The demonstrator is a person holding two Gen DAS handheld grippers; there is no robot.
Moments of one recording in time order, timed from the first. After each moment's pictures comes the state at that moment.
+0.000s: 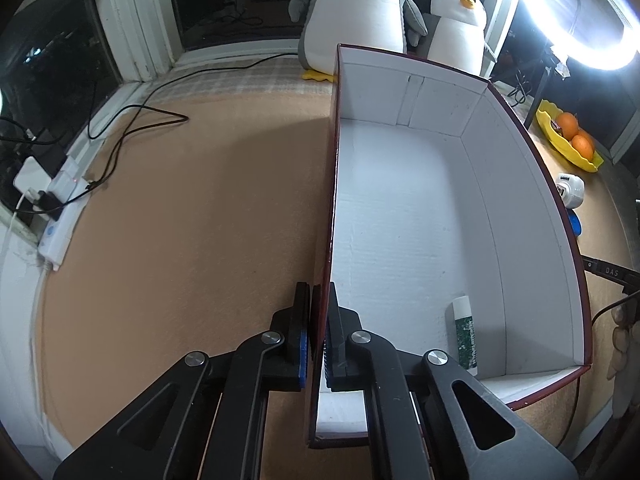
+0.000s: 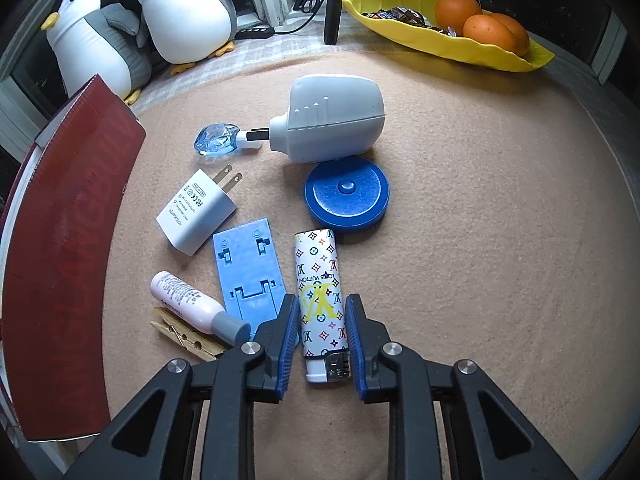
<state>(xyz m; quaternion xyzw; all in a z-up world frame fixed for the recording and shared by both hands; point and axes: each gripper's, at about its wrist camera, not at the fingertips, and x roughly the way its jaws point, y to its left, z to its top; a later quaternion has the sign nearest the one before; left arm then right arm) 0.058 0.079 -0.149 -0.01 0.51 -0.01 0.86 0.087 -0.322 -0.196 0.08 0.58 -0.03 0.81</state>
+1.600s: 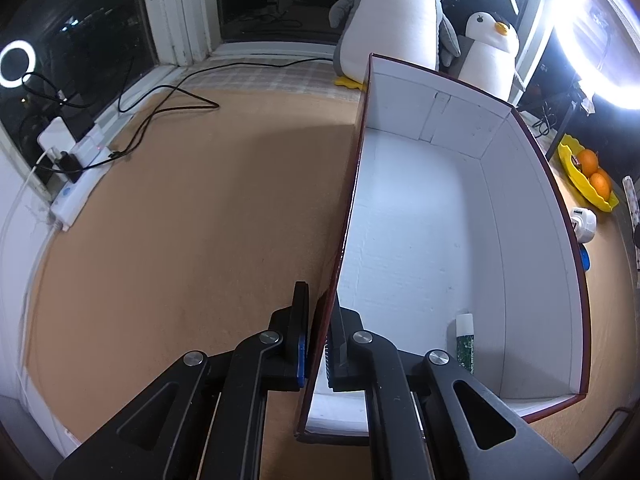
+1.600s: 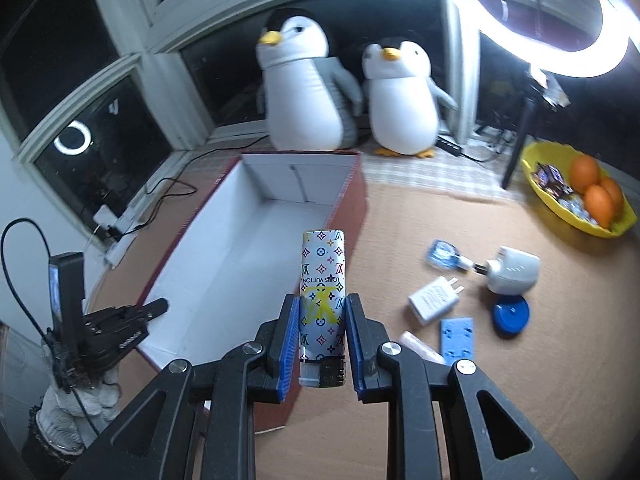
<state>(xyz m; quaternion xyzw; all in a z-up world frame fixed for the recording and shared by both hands) 0.046 0.079 -0.152 -0.06 0.49 0.05 0.87 0.069 -0.191 -0.061 0.03 0.47 0.19 0.86</state>
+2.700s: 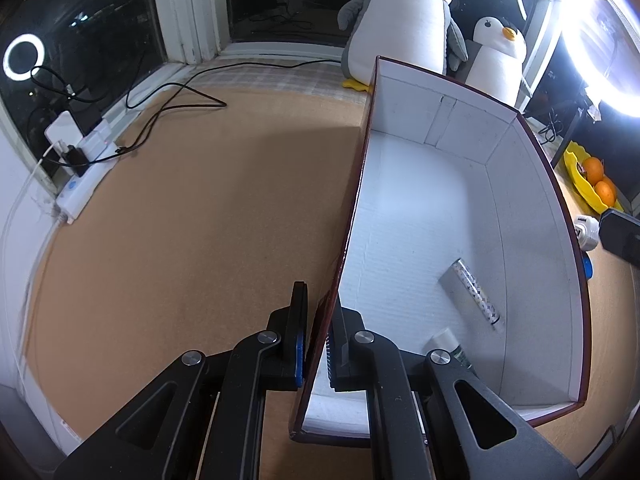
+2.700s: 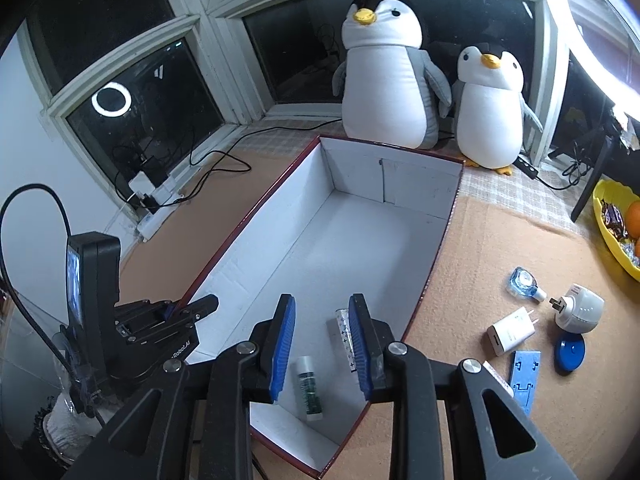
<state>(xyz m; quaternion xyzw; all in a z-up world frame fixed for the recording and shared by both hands) 0.044 0.082 -0.153 -0.06 0.49 0.06 0.87 0.074 -0.120 -0.068 0.00 0.47 0.26 0.84</state>
